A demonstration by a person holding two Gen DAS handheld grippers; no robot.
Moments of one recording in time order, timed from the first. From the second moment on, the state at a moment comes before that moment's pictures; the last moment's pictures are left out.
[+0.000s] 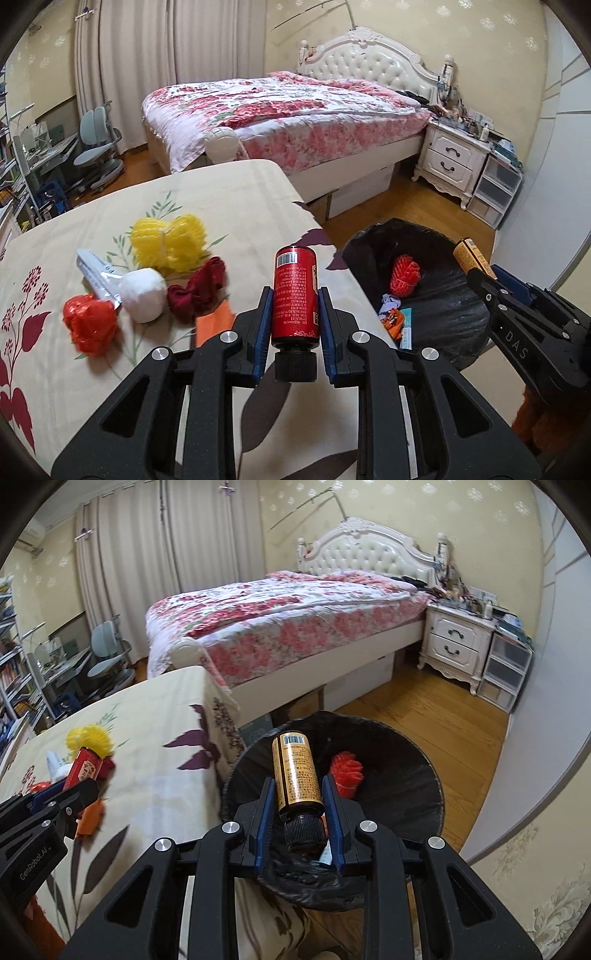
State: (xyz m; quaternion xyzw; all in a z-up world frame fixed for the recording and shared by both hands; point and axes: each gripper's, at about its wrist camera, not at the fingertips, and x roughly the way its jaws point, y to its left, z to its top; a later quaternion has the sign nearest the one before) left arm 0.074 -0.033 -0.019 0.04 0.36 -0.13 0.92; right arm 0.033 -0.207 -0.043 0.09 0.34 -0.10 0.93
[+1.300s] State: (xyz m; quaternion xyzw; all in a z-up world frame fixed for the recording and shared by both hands) left arm 0.119 -0.119 -0.055 0.09 0.39 -0.16 0.90; right arm 0.052 -0.260 -0.075 0.11 0.35 -0.18 0.91
